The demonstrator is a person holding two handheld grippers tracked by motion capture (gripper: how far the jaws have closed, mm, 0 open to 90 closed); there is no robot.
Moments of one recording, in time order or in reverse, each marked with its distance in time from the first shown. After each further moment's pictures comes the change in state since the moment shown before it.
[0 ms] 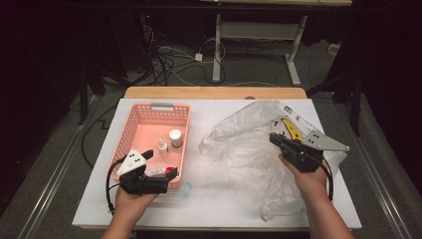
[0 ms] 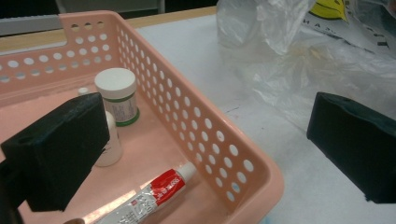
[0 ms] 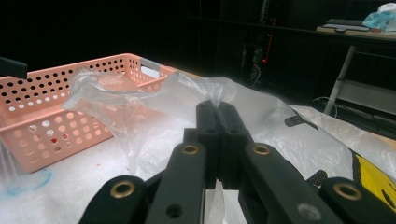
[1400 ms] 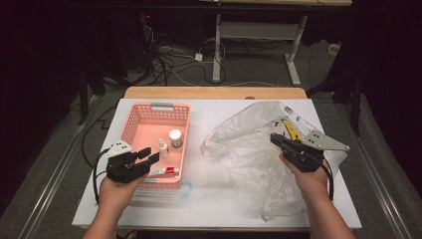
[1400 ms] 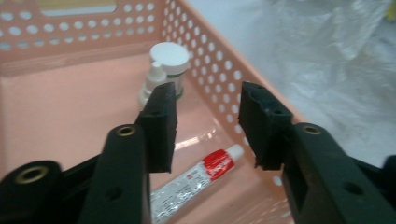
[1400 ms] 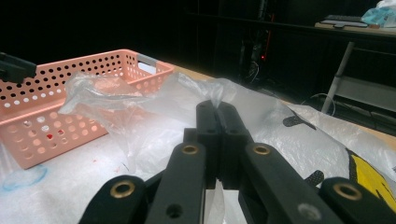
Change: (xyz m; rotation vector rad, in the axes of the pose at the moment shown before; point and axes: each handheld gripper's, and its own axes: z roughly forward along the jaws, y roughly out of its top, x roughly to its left) left arm 0.041 0.011 -0.003 0.144 0.068 -0.101; right arm -0.003 -0.002 0.000 0.012 -0.006 0.006
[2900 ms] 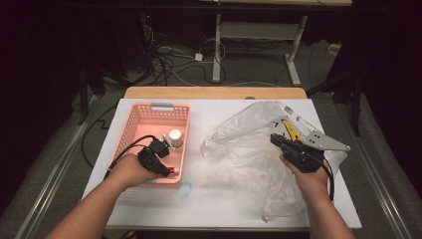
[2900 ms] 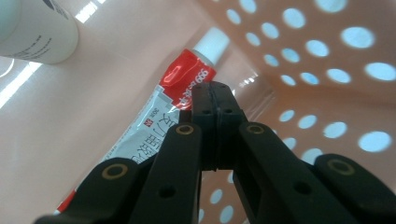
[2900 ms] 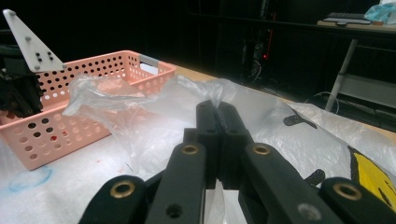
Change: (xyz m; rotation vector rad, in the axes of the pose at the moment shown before) left arm -0.013 0.036 0.088 0.848 -0.152 0.248; right arm 0.000 -0.001 -0.001 -0.002 0.008 0.012
